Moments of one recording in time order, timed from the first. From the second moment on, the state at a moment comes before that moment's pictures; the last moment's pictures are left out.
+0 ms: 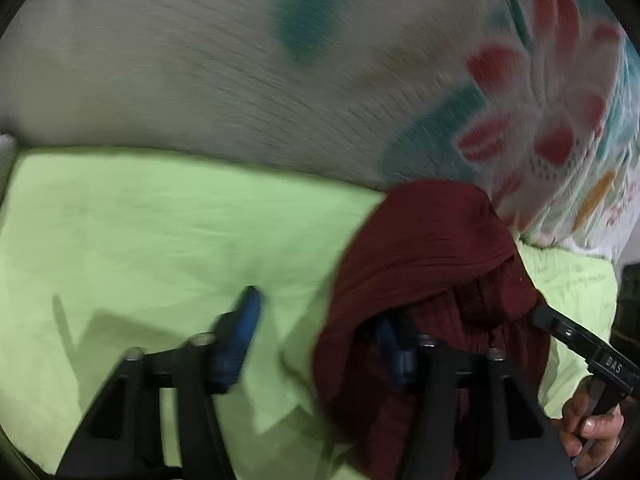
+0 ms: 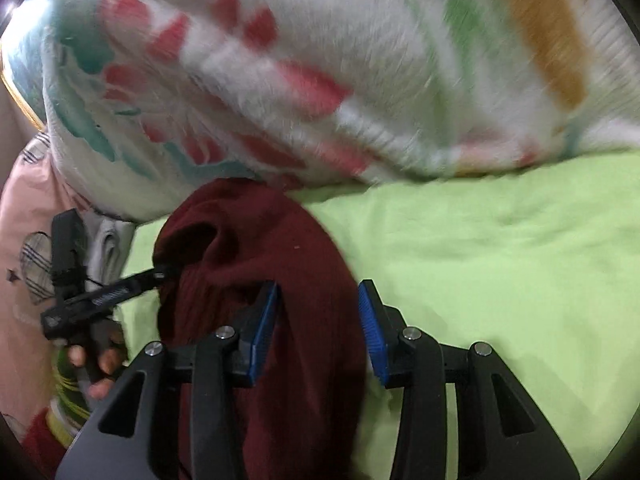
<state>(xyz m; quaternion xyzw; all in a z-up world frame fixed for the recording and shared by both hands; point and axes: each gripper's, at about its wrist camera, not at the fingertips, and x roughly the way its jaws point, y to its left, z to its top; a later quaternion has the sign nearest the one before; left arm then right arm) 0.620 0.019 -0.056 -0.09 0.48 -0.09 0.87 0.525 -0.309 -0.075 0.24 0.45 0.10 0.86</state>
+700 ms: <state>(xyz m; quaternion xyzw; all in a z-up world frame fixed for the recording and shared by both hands) 0.314 0.002 -0.018 -0.10 0.41 -0.19 0.89 0.281 -0.286 0.008 0.13 0.41 0.12 0.89</state>
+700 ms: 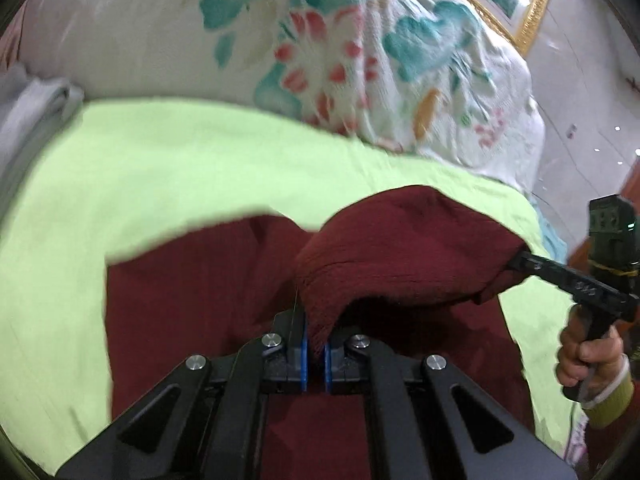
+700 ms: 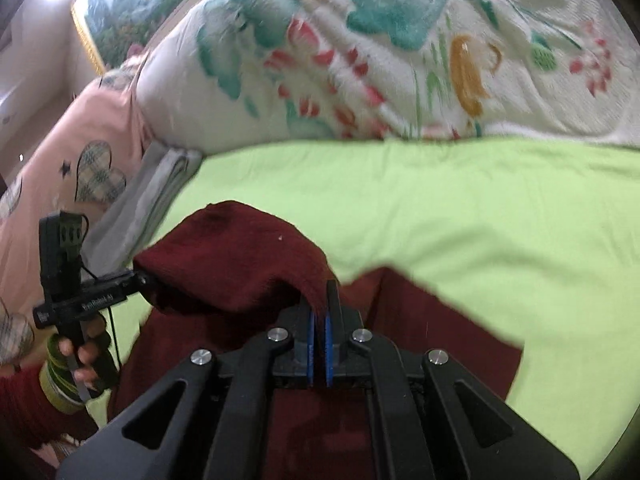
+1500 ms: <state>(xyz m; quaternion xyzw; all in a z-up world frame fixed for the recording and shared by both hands) 0.310 0.043 -0.069 -0.27 0.59 -0.22 0.73 0.222 -0.309 -0.044 0.51 0.47 0.11 0.71</state>
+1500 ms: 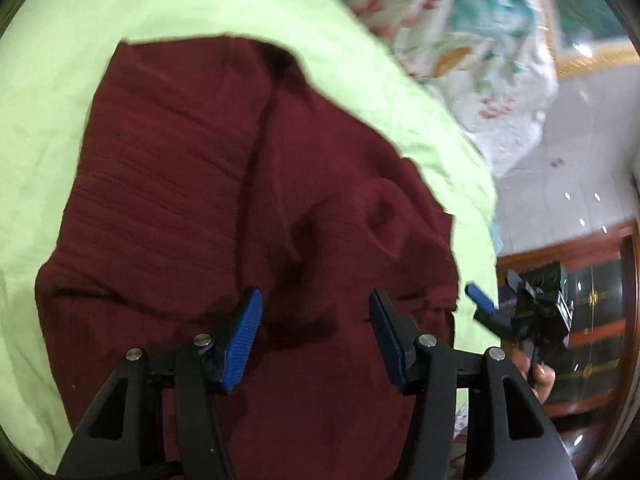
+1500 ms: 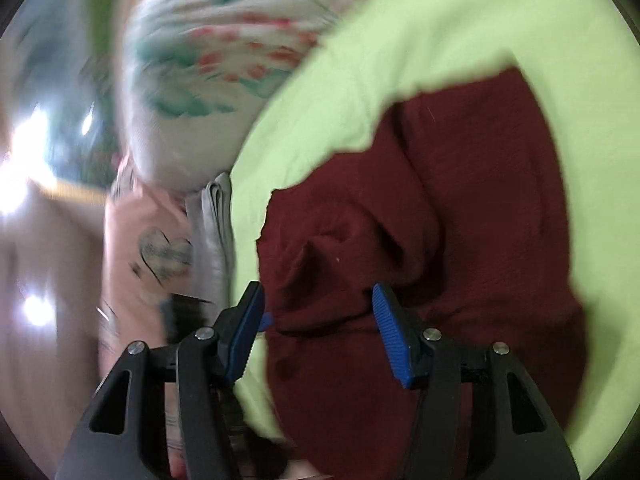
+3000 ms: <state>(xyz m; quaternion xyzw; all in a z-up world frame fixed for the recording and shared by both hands) 0.379 0.055 -0.115 -0.34 0.65 -0.20 0.65 0.214 -0.326 -0.097 0.57 0.51 0.00 0.64</state>
